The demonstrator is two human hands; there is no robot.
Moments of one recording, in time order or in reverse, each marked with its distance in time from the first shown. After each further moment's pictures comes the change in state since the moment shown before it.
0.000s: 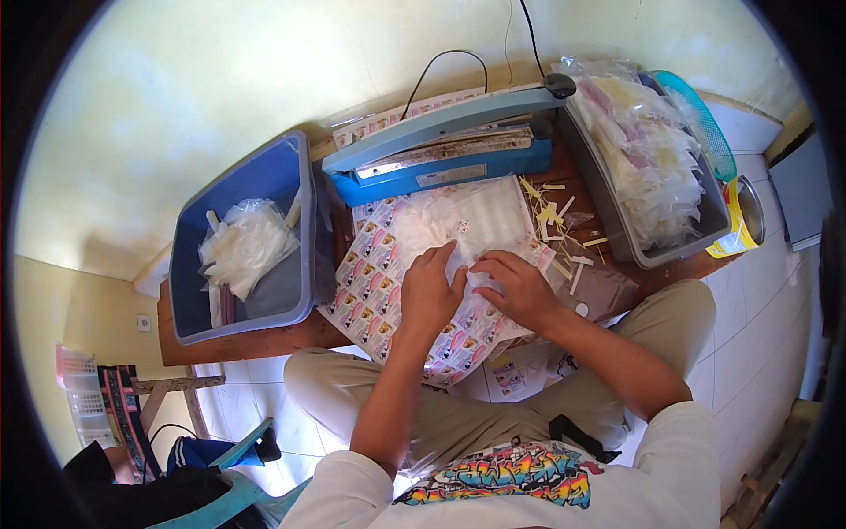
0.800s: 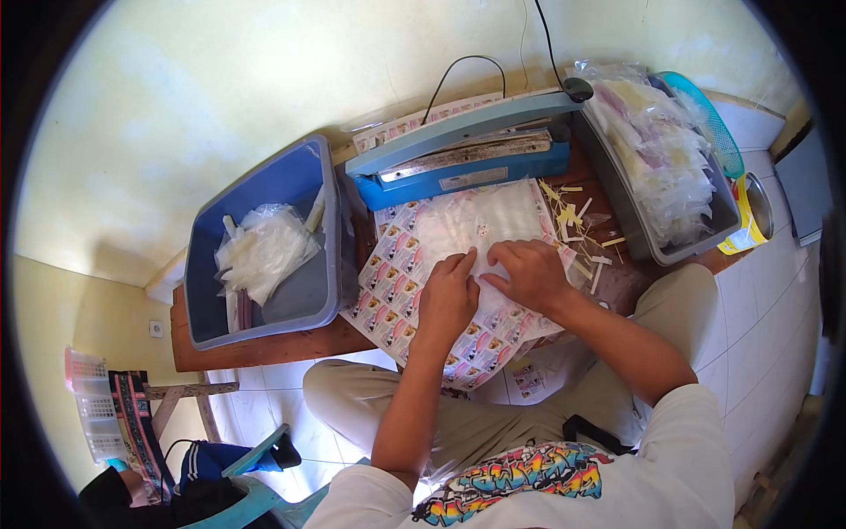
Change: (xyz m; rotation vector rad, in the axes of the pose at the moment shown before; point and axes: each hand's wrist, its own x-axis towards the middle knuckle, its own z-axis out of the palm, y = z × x) left_hand -0.013 -0.019 -0.006 -0.001 0.001 0.122; right_hand 0.038 -0.007 0.006 -0.387 0.000 -0.070
